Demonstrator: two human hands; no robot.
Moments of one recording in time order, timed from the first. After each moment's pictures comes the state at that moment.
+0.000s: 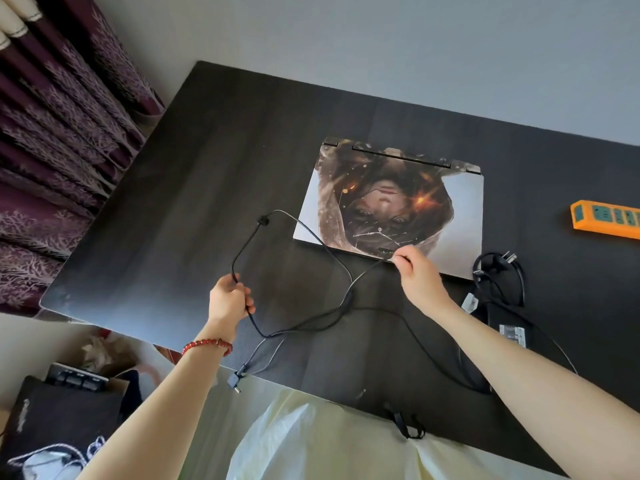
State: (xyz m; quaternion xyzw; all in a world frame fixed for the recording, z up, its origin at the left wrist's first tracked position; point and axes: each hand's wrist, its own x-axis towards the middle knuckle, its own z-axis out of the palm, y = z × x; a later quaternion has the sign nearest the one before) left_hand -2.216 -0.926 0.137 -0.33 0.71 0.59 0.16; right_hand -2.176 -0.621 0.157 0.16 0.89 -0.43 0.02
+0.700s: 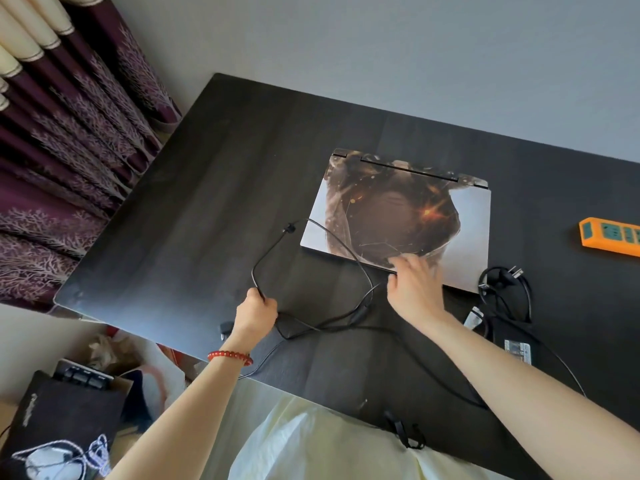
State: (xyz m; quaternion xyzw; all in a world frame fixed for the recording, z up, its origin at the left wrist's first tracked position) left_hand -2.204 -0.904 0.128 -0.27 0.85 0.39 0.25; right_hand -2.181 -0.636 0.158 0.11 0.99 -0.11 0.07
